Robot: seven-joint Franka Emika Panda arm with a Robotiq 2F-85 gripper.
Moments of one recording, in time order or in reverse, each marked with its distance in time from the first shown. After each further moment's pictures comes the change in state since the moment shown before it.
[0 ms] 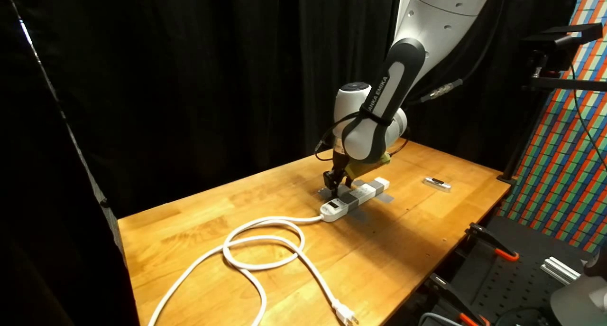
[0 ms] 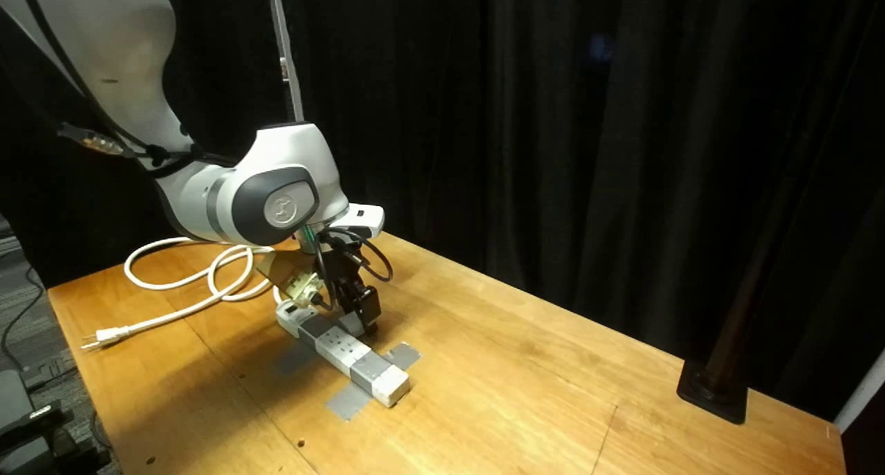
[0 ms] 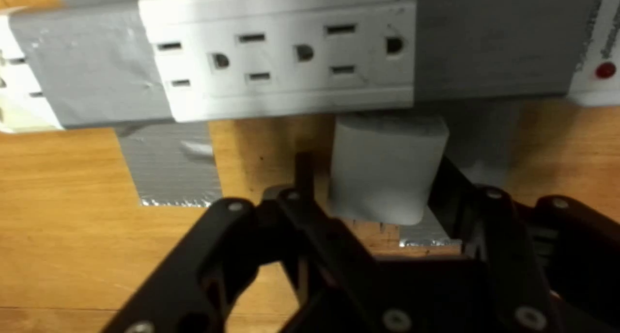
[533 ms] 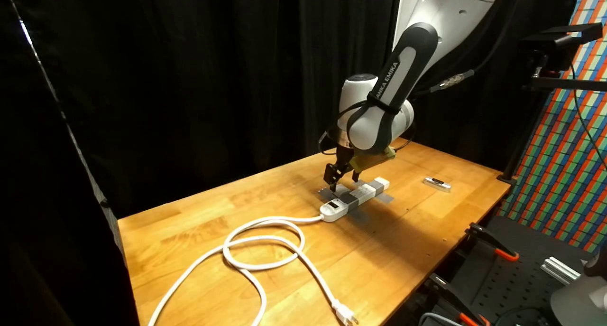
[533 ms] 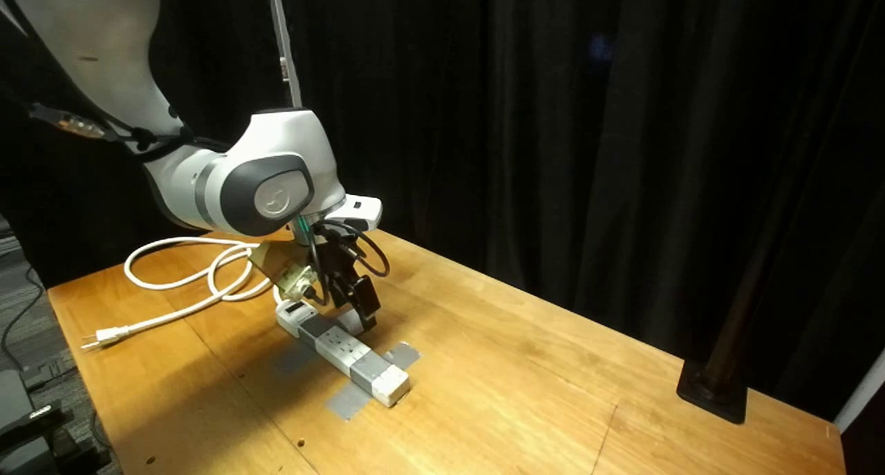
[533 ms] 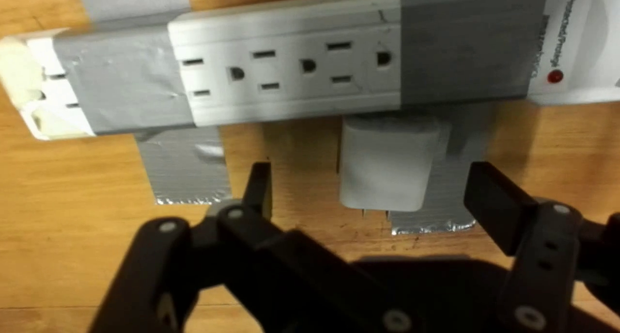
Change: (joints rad) arm -0.069 -0.073 0.060 -0.048 -0.002 -0.020 -0.020
